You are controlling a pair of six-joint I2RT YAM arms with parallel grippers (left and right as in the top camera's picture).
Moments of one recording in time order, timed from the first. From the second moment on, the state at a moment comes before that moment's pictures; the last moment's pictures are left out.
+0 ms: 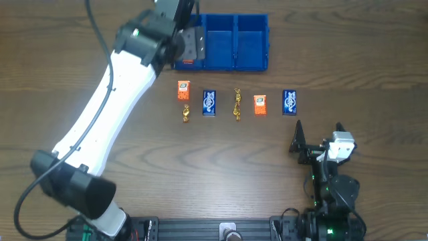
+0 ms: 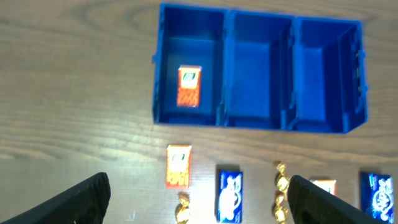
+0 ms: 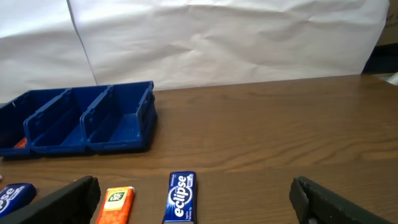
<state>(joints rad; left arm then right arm) -0.46 1.79 1.81 -1.01 -0.17 -0.45 -0.04 0.01 0.01 -0.07 -0.01 0.08</state>
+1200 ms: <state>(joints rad) -0.43 2.09 1.43 -0.69 -0.09 -0.50 -0.04 0.01 0.01 -0.07 -0.01 0.08</state>
